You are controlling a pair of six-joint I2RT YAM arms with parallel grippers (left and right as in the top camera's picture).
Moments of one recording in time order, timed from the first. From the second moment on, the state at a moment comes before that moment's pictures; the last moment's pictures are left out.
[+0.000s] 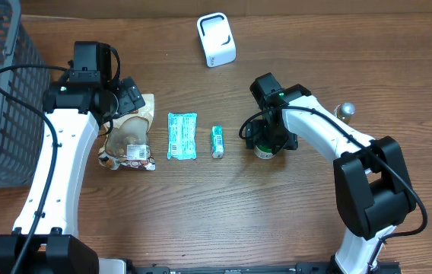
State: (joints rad) left arm -0.03 1.57 1.42 -0.98 -0.13 -0.50; right arm 0.42 1.95 1.35 -0.93 -0.03 0.44
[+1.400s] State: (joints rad) left arm -0.03 1.57 1.42 -0.98 -0.13 -0.50; right arm 0.42 1.95 1.35 -0.94 -0.02 0.46
